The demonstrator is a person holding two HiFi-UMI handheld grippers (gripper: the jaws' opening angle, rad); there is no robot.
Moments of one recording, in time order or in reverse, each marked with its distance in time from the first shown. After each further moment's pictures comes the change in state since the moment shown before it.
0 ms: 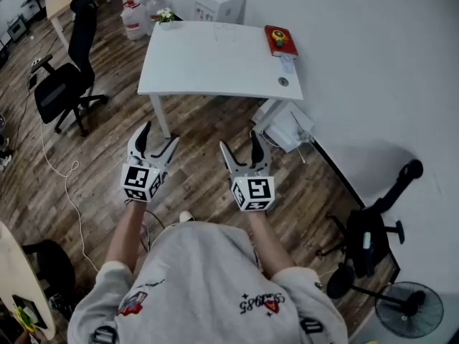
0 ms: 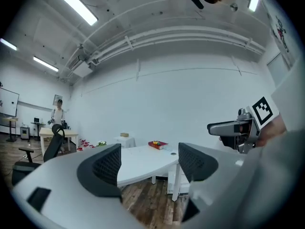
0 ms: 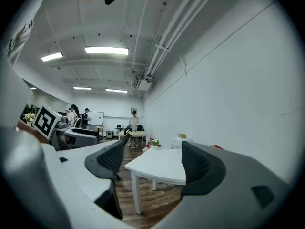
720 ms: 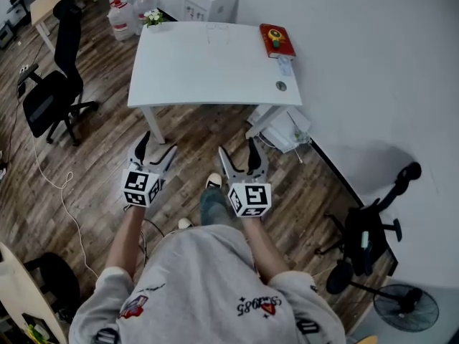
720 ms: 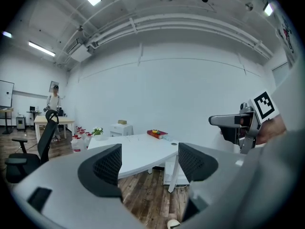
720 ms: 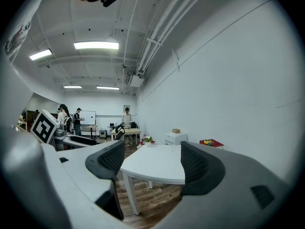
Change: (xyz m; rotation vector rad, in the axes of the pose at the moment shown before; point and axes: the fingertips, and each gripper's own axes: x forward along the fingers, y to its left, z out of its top) left arm 0.082 0.049 -0.047 -0.060 0.134 -0.051; right arm 0.077 -0.034 -0.024 0.050 0.040 -0.081
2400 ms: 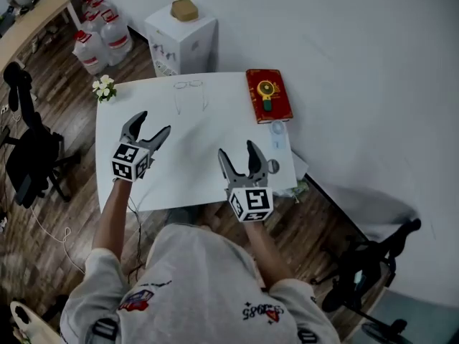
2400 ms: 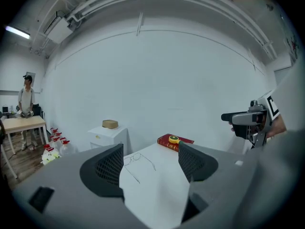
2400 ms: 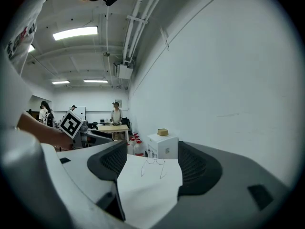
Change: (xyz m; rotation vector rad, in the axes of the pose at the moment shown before) left arm 0.560 0.203 0.118 0.048 0.112 -0.168; right arm 0.434 -0.299 0.034 0.018 0.074 -0.044
